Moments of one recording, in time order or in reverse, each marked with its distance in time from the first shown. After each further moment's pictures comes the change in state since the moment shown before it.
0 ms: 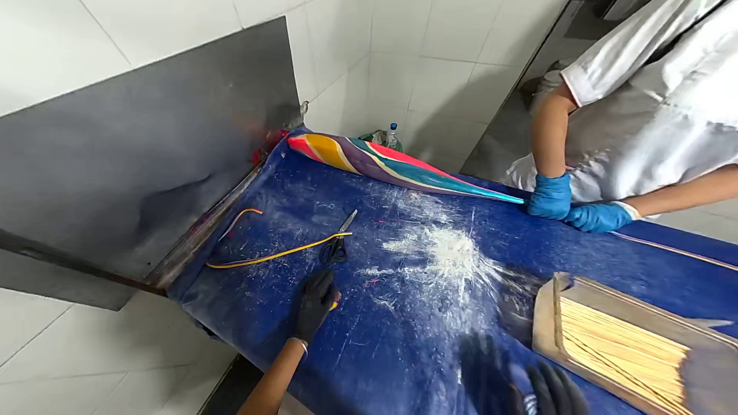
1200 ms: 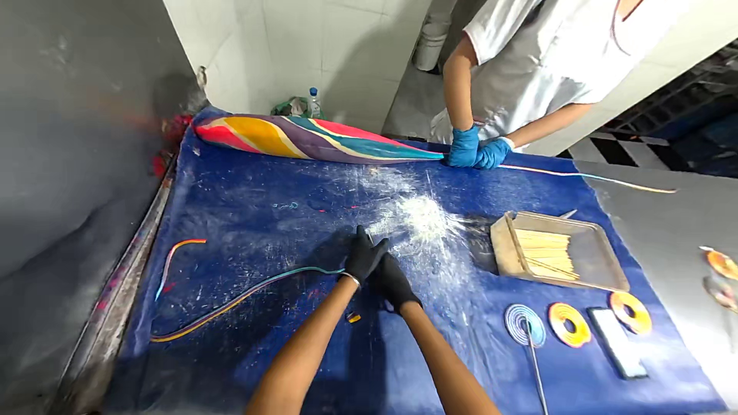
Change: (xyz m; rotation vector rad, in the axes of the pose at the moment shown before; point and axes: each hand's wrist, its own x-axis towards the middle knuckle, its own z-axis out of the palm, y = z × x) left_hand 0.139 0.089 0.012 -0.635 -0.691 -0.136; right_hand 0.214 -0.264 0.131 0.327 -0.662 0.675
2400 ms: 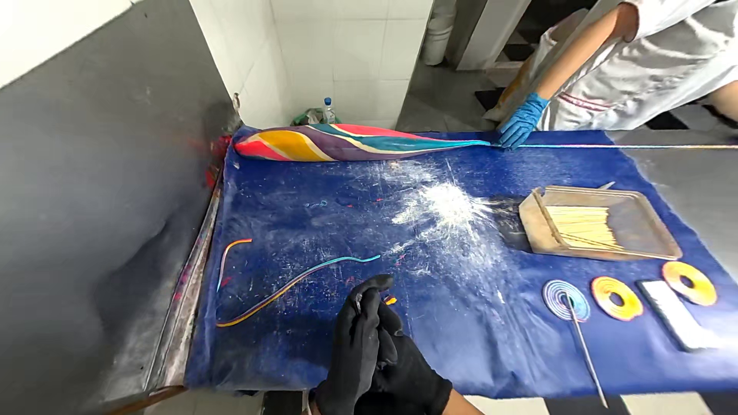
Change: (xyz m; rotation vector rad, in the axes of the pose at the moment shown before) left_hand -0.250 0.028 -0.095 -0.629 0.118 0.138; right_hand -0.209 -0.071 0.047 0.156 0.049 -0.714
